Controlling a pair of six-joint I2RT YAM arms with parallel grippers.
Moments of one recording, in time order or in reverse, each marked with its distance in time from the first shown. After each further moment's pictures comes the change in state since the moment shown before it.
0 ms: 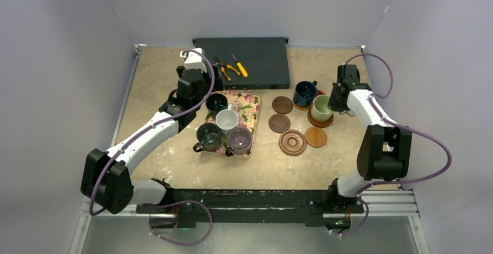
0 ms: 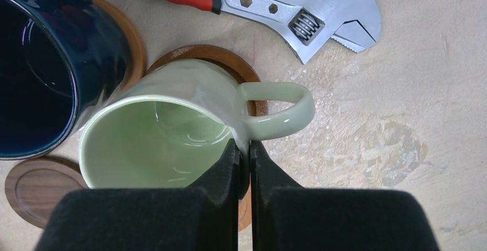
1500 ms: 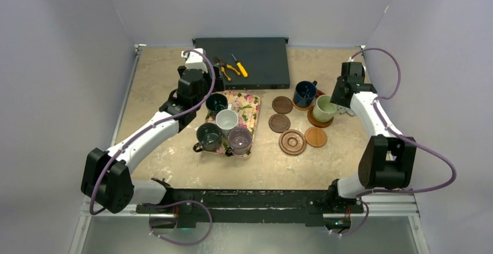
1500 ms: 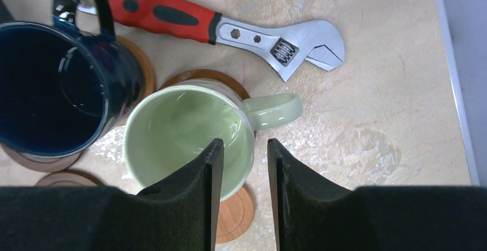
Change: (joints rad) left arm 0.000 0.005 0.000 0.000 0.014 0.000; right arm -0.002 -0.063 0.011 0.019 0.056 0.006
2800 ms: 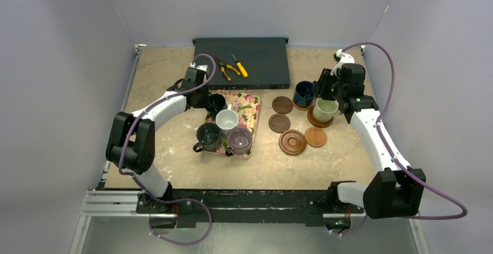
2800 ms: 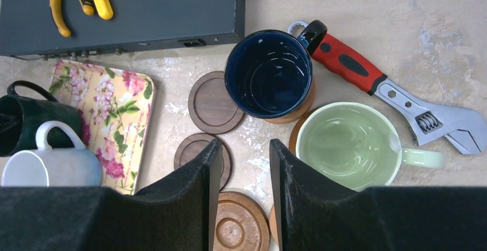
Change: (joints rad) left arm 0.185 0.349 0.130 -0.411 0.315 -0.018; right arm 0.108 -0.261 -0.104 0.227 -0.374 -0.023
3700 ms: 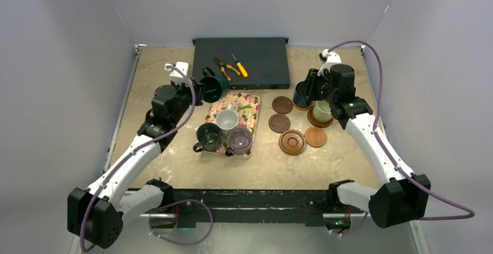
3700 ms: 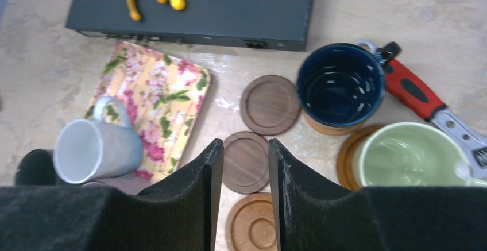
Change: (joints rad) left arm -0.035 -0.661 -0.350 0.457 0.021 0.119; right arm 0.138 -0.047 0.000 0.029 -0.004 0.005
